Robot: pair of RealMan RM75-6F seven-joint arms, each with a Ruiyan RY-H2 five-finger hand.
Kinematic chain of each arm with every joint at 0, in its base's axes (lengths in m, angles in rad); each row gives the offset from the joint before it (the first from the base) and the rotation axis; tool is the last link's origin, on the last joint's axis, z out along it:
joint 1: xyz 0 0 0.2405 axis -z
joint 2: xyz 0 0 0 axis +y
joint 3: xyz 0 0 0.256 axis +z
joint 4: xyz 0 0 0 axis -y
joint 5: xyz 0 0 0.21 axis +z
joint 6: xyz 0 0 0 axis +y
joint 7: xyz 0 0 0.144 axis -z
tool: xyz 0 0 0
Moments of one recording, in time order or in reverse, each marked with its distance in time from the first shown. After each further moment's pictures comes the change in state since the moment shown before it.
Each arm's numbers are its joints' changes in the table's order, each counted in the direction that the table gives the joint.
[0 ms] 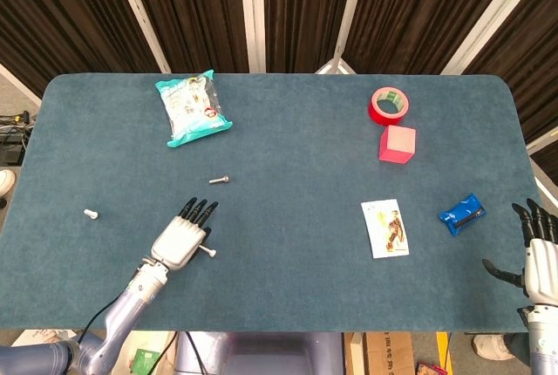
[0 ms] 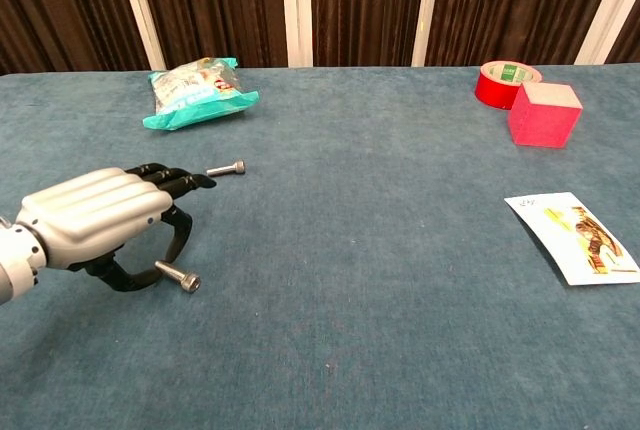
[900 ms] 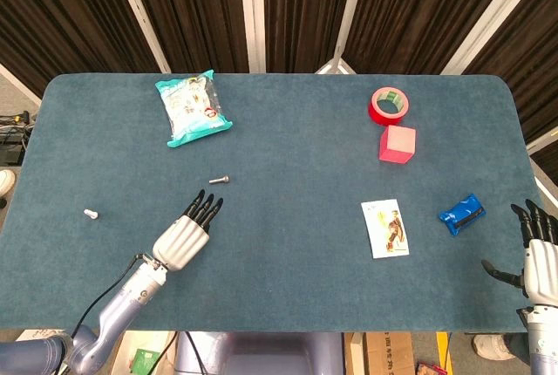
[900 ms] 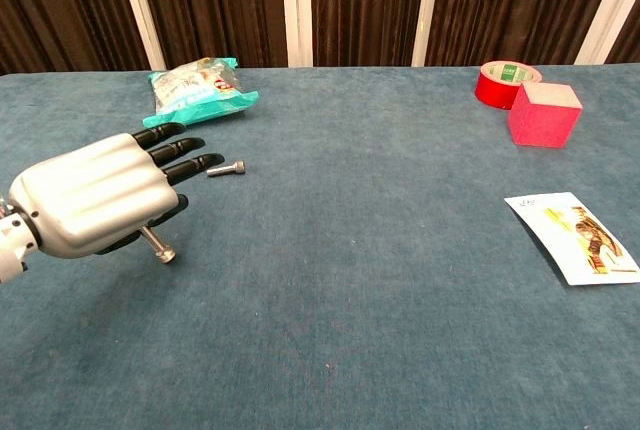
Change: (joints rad) left arm 0.026 0.031 0.041 -0.029 0.165 0.055 -0.472; right arm 0.001 0.002 -0.001 0.004 -0.001 -0.001 -0.004
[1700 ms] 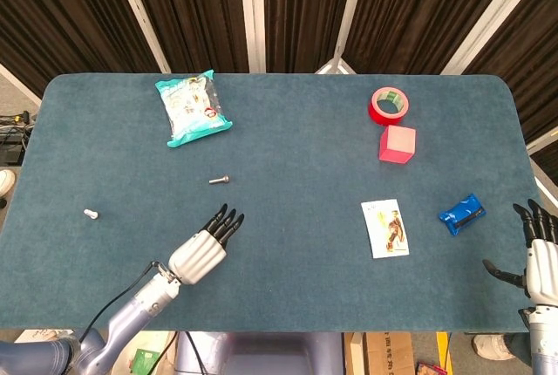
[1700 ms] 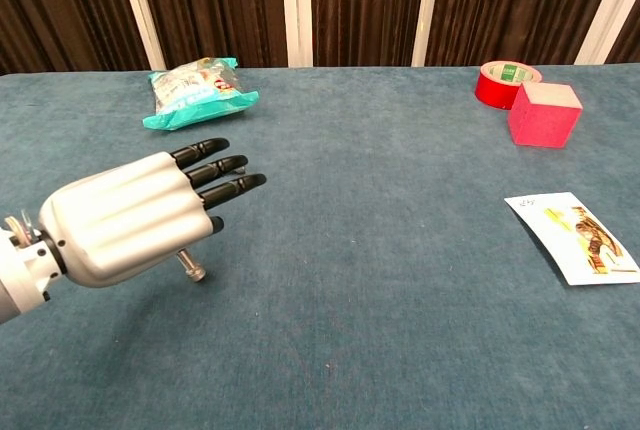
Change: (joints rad) left arm 0.008 -0.039 0.019 0.013 0.107 -0.012 -0.034; right arm 0.002 0.006 0.004 0.005 0.005 0.001 -0.010
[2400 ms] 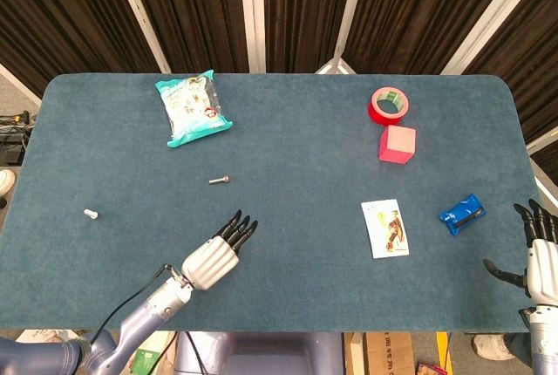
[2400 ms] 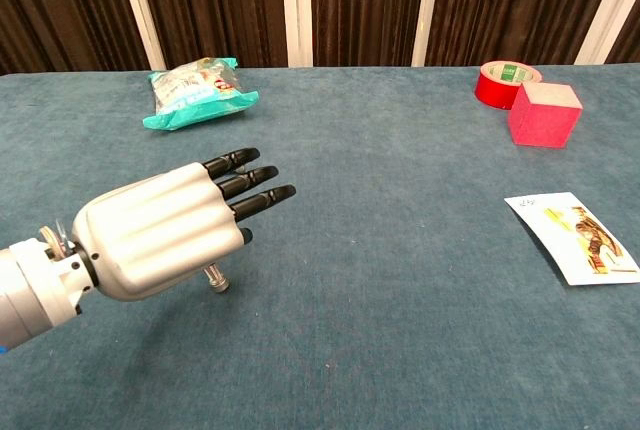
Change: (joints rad) left arm 0.007 -0.039 -0.021 0.025 -0.002 -0.047 -0.068; right arm 0.000 0.003 0.000 0.002 0.001 -0.003 -0.004
